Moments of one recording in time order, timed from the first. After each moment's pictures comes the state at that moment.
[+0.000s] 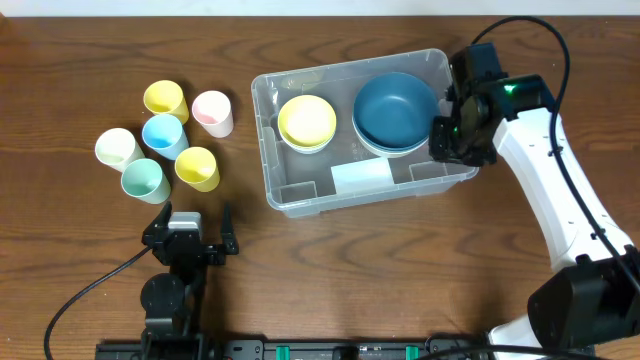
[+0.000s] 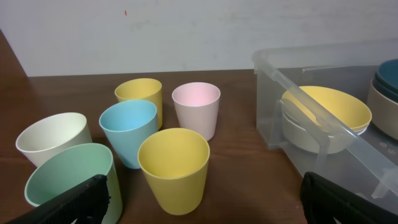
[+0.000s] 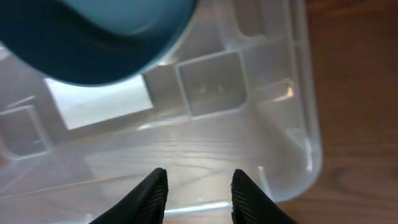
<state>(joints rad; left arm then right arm) -0.02 0.05 0.02 -0.11 0.01 0.01 0.21 1.70 1.53 -1.23 -0.02 0.35</state>
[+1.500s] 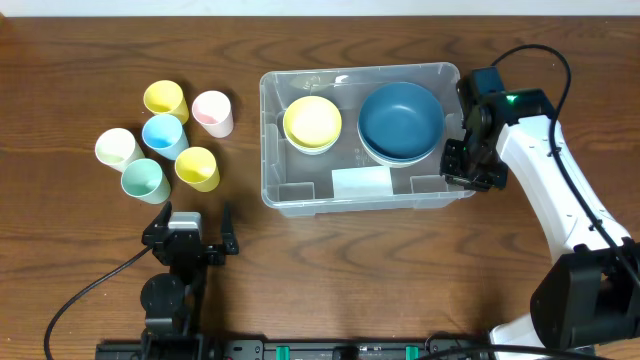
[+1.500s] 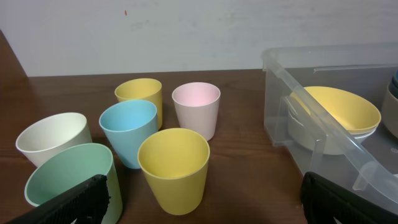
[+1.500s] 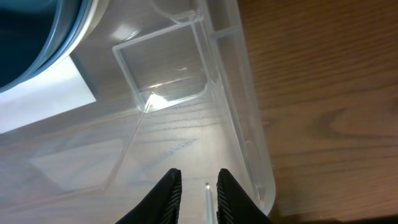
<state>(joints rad) -0.02 0.05 0.02 -0.11 0.01 0.01 0.16 1.70 1.40 -1.28 0.01 0.46</state>
